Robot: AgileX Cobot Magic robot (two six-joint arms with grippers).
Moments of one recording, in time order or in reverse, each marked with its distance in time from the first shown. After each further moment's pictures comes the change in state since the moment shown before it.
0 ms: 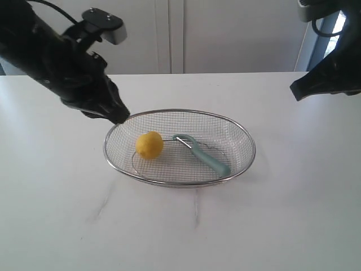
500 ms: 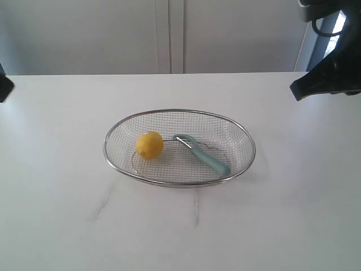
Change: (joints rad) left arm 0.066 -0.491 0.000 0.111 0.374 -0.211; right arm 0.000 0.000 0.000 0.000 0.000 0.002
